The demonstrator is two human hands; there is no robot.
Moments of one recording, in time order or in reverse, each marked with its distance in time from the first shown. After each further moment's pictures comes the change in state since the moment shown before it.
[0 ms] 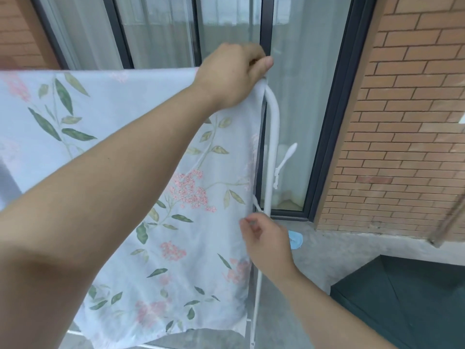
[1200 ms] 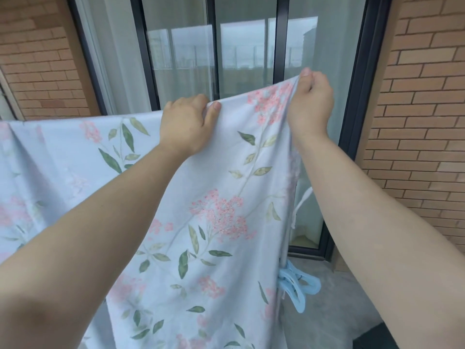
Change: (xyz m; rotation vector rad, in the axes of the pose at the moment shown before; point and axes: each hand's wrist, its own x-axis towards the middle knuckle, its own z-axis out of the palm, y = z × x) left_hand -0.035 -0.073 -0.033 0.302 0.271 -0.186; right_hand 0.233 -0.194 -0.107 0.275 0.550 -0.245
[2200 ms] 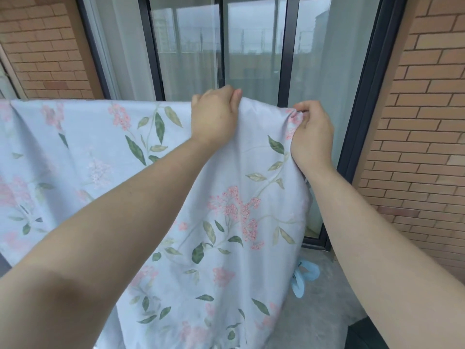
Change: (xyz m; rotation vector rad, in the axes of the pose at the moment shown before) left_hand -0.007 0.047 0.024 -0.129 0.004 -0.157; right_hand -0.053 0.058 -0.028 -0.168 -0.226 -0.072
